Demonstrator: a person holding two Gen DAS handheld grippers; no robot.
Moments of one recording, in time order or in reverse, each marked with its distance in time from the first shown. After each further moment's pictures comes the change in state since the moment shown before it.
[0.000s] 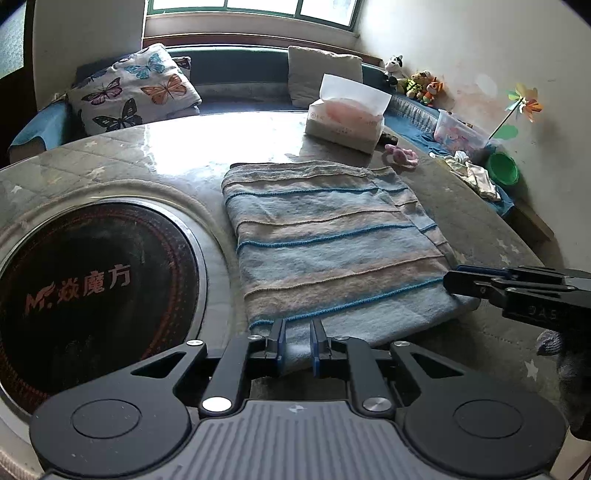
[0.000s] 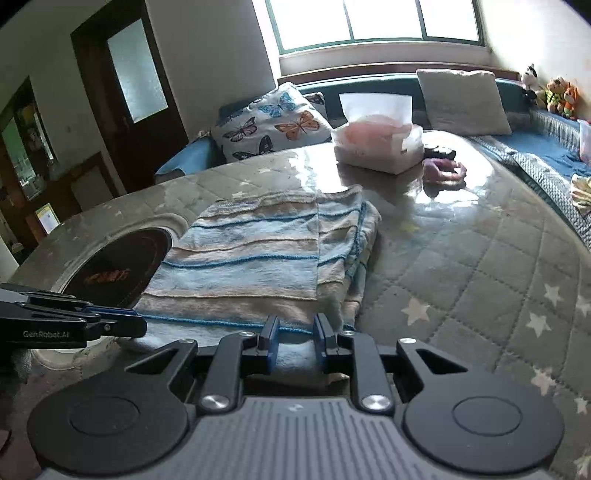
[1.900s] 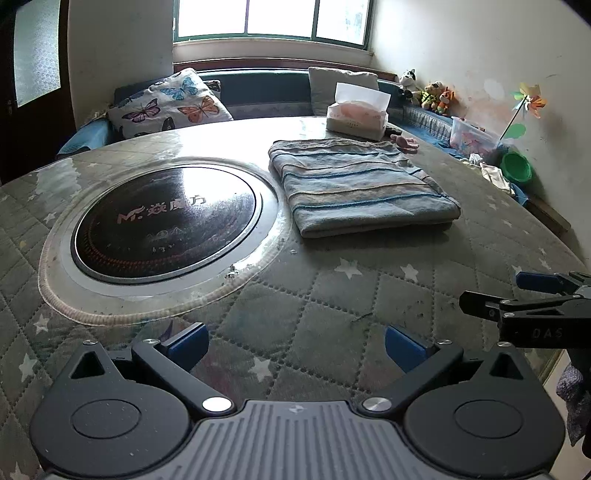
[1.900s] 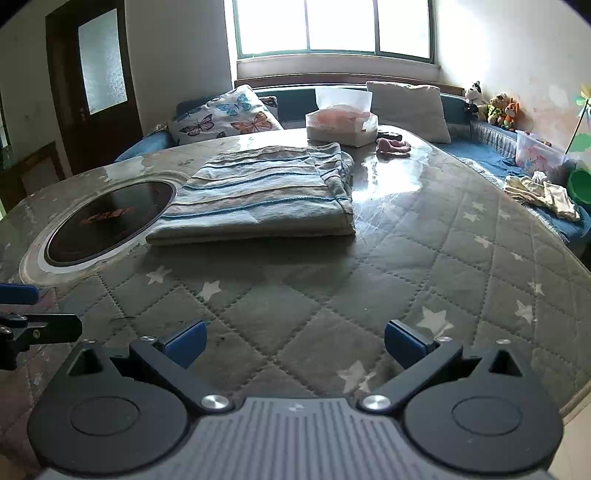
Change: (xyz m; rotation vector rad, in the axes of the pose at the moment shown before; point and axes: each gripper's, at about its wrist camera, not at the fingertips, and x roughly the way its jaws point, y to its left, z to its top) left arm -0.091 -0.005 -0.113 0.026 -0.088 0.115; right arm -0.066 0.072 -0.105 -0.008 -0.028 -0.238
